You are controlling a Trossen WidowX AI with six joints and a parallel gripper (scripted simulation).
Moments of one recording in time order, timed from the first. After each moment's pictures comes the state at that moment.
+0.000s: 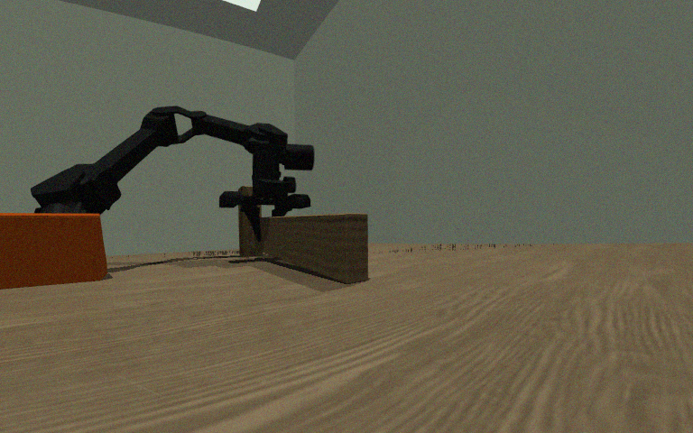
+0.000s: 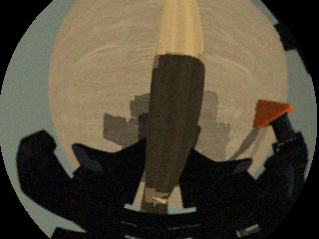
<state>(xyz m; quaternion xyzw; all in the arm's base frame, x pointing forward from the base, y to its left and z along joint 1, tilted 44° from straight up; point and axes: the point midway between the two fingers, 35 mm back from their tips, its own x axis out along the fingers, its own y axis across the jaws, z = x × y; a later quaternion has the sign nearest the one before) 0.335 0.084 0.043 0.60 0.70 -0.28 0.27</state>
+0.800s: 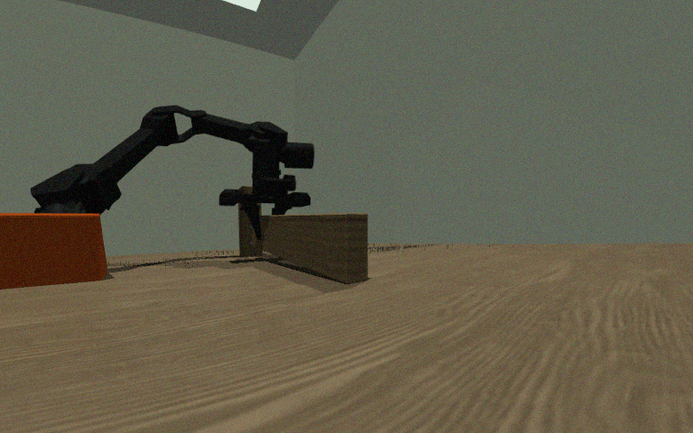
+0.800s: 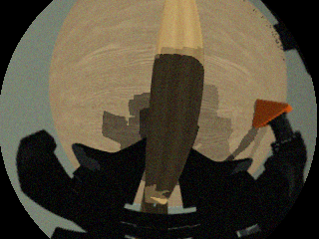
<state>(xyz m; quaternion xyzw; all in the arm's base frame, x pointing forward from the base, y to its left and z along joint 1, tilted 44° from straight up) 0.335 0.081 0.046 0.60 0.70 -0.28 0.27</state>
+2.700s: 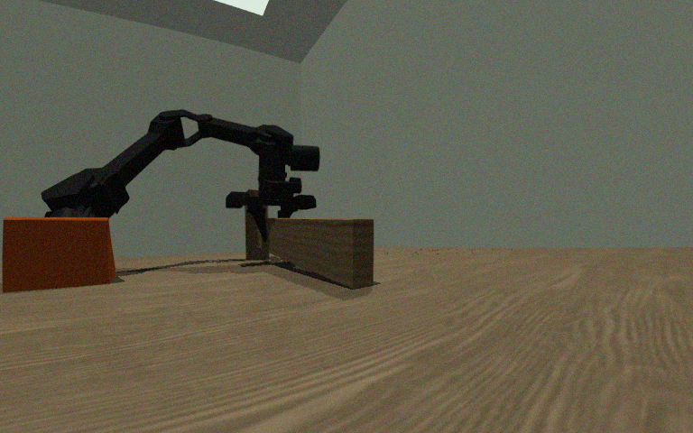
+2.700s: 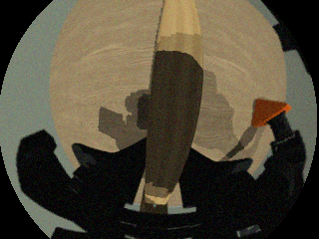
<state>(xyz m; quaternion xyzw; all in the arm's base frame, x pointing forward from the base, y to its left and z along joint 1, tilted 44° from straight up) 0.335 0.081 0.050 0.59 0.70 -0.28 0.27</state>
